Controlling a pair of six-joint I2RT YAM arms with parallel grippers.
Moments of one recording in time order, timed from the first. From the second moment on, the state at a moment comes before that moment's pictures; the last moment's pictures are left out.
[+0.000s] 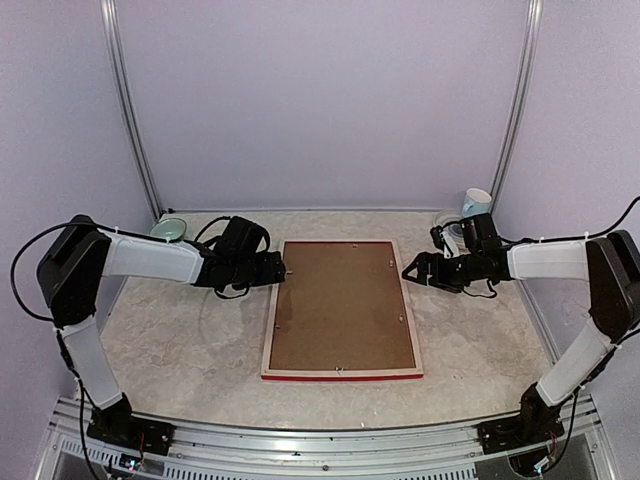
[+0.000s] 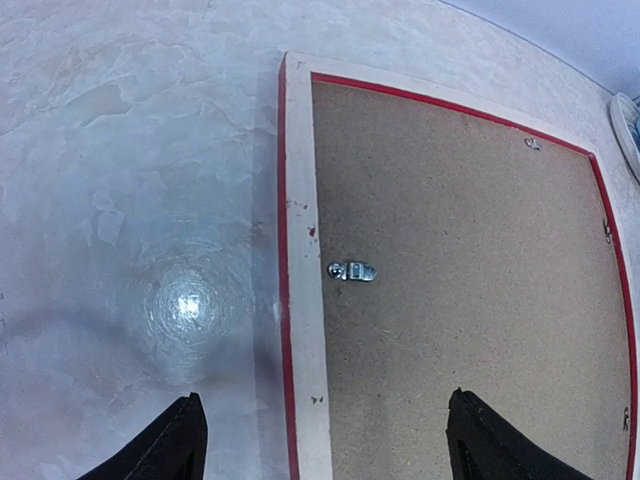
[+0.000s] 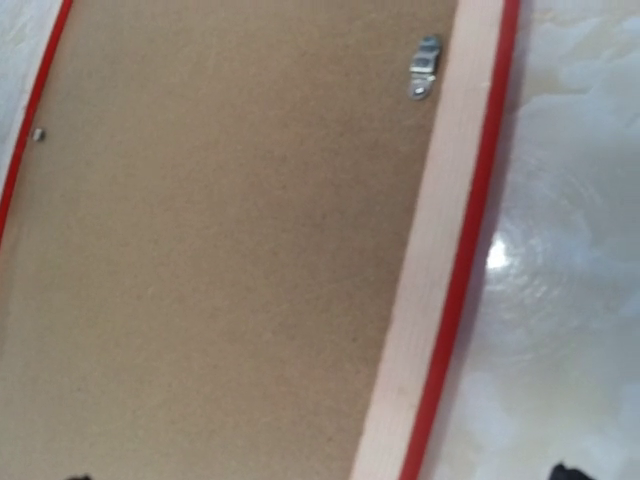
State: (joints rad) left arm -0.66 1.81 1.09 -0.04 -0.21 -0.63; right arm 0.29 1.58 0.87 -0.08 -0.44 0.36
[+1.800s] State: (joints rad) left arm -0.60 2.14 1.38 -0.09 -0.16 -0.42; right arm 0.29 1.66 0.87 -0.11 -0.47 0.35
